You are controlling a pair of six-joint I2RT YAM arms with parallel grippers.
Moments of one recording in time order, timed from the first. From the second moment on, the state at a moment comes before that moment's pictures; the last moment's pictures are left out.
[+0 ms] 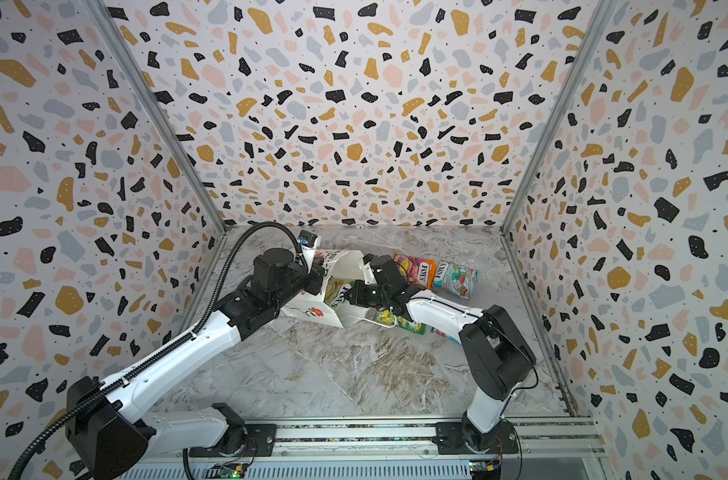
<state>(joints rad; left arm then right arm) -0.61 1.25 1.07 -0.20 -0.16 0.00 0.66 1.67 1.10 -0.03 -0.45 0.72</state>
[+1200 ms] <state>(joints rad) -0.61 1.26 1.08 -0.20 -0.21 -0.01 0.53 1.15 1.14 -0.33 -0.52 0.49</state>
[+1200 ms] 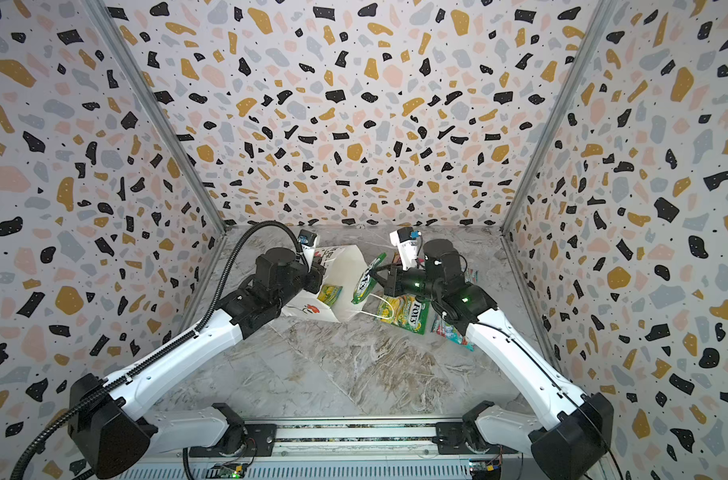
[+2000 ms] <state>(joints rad) -0.61 1.26 1.08 -0.20 -0.31 -0.04 0.45 0.90 0.96 -0.80 -0.40 0.35</state>
